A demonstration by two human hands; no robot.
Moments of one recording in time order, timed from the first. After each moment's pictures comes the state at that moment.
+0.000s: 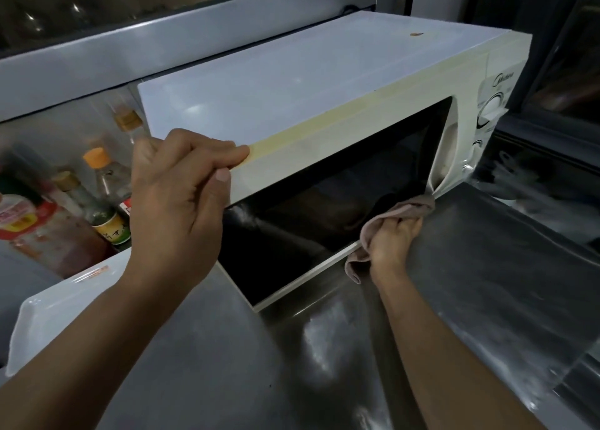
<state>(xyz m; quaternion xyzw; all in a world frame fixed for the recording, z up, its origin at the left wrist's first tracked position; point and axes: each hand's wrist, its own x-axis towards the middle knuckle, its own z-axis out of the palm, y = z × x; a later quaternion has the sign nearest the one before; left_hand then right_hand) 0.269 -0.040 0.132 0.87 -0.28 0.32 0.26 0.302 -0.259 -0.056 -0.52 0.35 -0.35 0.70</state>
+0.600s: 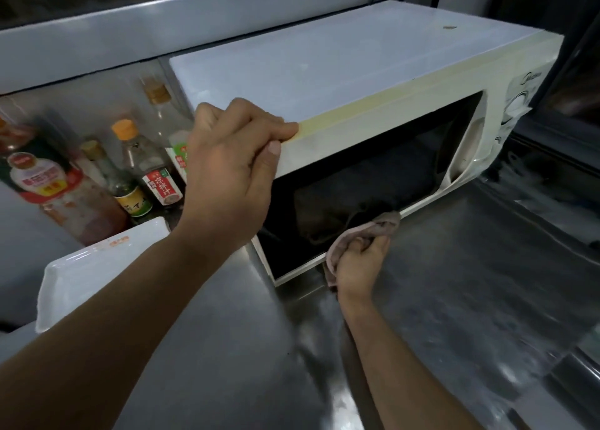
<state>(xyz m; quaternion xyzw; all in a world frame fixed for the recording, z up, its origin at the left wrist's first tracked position) 0.268 -0.034 0.139 0.86 -0.31 0.28 0.28 0.257 -0.166 -0.049 -0.61 0.33 -0.28 0.66</state>
